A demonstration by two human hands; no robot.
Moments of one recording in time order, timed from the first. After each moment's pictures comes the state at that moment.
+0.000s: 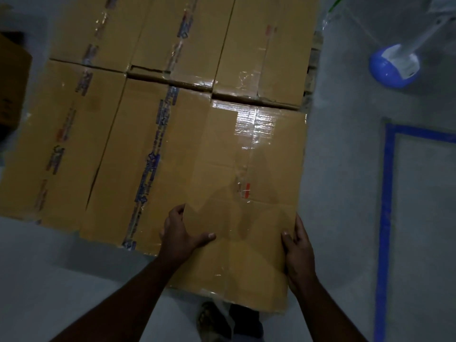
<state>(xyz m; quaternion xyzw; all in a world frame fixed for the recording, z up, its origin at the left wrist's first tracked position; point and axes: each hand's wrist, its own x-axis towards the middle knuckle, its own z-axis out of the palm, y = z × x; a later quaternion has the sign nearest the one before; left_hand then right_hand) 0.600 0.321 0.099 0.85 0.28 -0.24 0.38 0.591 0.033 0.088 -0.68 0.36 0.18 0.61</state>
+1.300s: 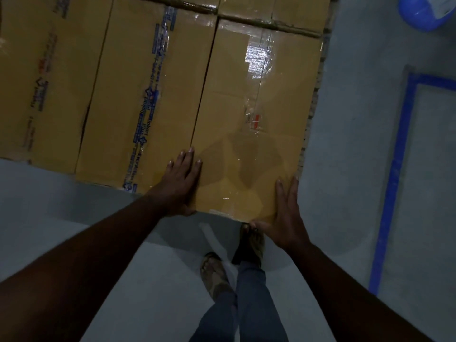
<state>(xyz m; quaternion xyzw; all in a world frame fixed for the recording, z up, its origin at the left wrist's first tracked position) 0.574 0.370 0.052 0.91 -0.17 -0.37 0.06 0.506 0.038 0.025 -0.91 0.01 0.24 0.34</state>
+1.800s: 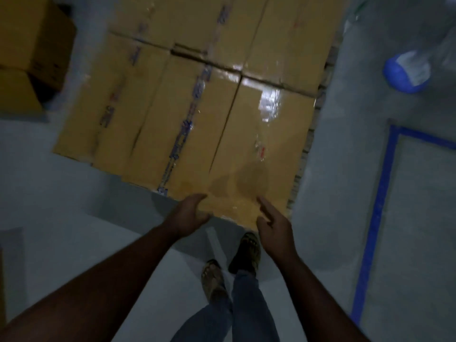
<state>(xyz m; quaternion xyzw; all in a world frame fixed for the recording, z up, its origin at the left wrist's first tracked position) 0.513 0.354 0.177 0.87 0.10 -0.33 0.34 0.516 0.091 0.195 -0.82 0.10 0.26 0.50</state>
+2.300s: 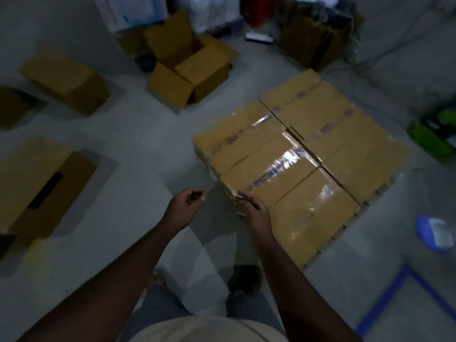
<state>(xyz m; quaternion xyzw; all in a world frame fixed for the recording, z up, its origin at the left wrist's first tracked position) 0.296 0.479 0.465 0.71 0.42 0.06 0.57 0.428 0.313 0.472 -0.67 0.01 0.41 0.62</state>
